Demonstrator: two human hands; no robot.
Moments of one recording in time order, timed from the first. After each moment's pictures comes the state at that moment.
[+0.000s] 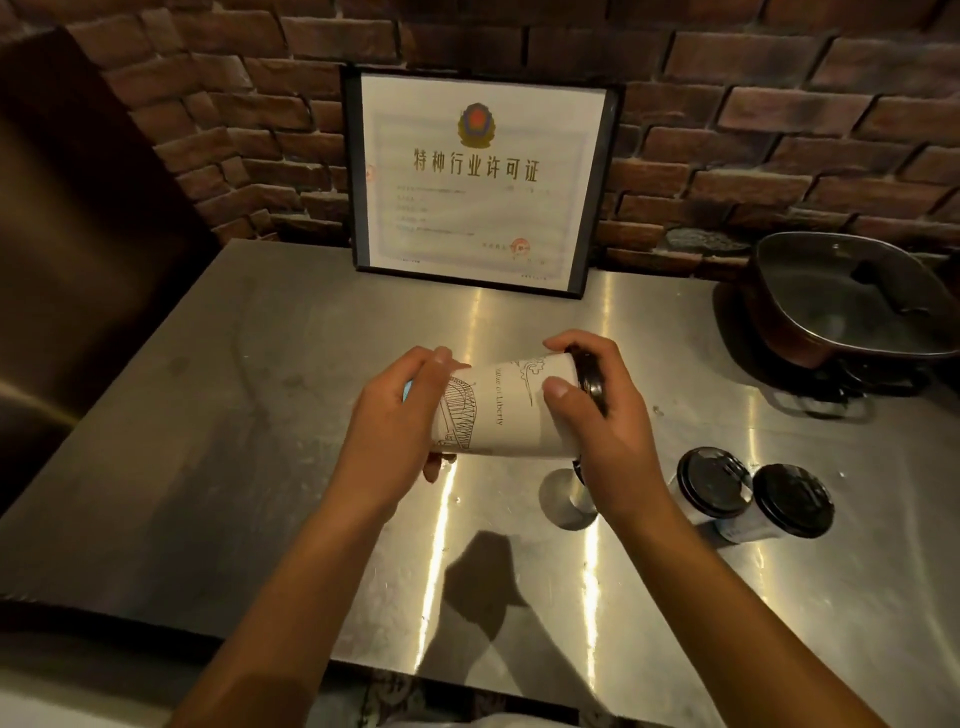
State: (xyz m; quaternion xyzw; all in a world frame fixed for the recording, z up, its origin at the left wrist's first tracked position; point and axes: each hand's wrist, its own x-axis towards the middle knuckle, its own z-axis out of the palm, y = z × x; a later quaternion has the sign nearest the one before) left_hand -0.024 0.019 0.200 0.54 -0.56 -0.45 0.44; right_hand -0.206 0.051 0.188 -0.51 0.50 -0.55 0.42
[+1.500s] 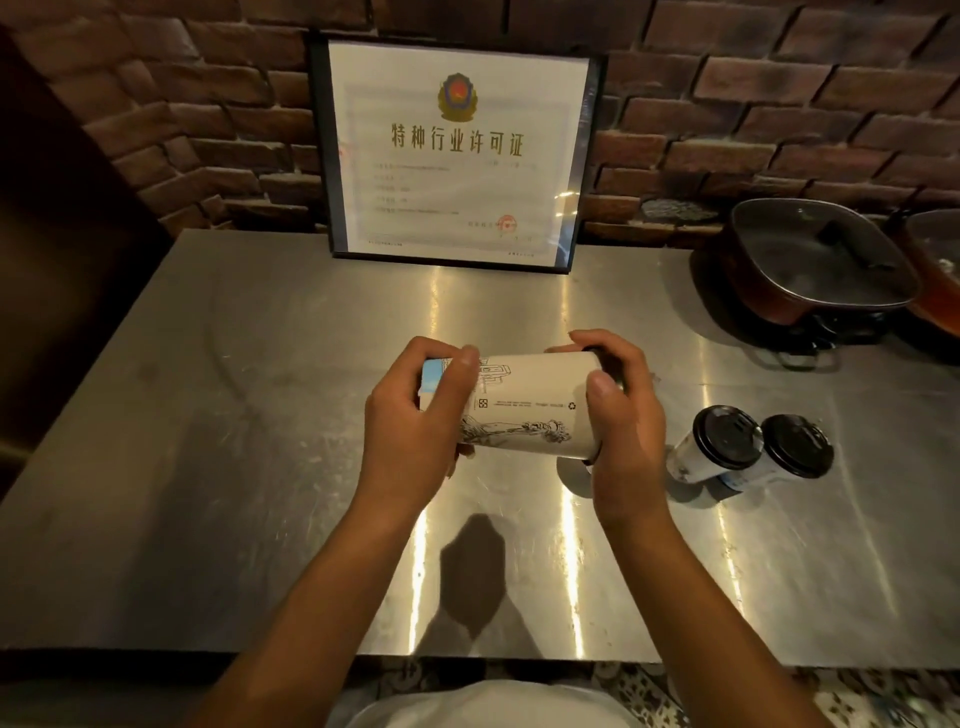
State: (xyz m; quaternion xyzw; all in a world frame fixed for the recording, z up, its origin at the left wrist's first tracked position) left_hand 0.022 0.018 0.185 0.50 -0.55 -0.48 0.46; right_hand -0.137 0.063 0.169 -0.43 0.51 -0.66 0.35
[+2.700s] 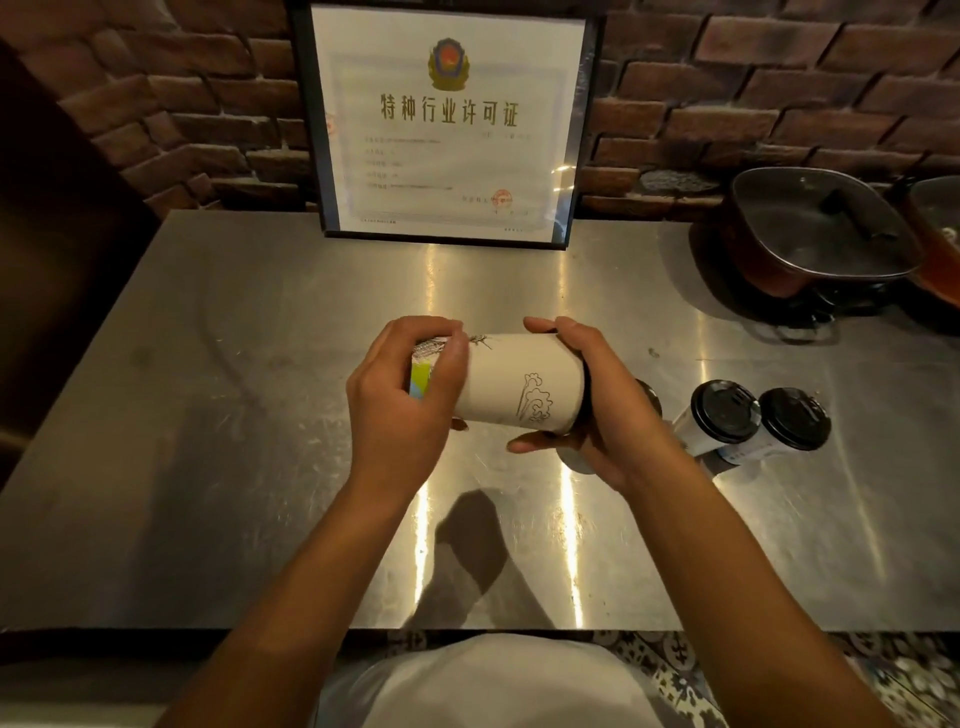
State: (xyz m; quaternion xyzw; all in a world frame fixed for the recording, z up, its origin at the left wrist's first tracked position) left_hand 0.026 0.017 0.179 0.48 -0.62 -0.39 0.49; right_hand -0.146 0.045 0.186 -0.22 0.55 -0.51 0.62
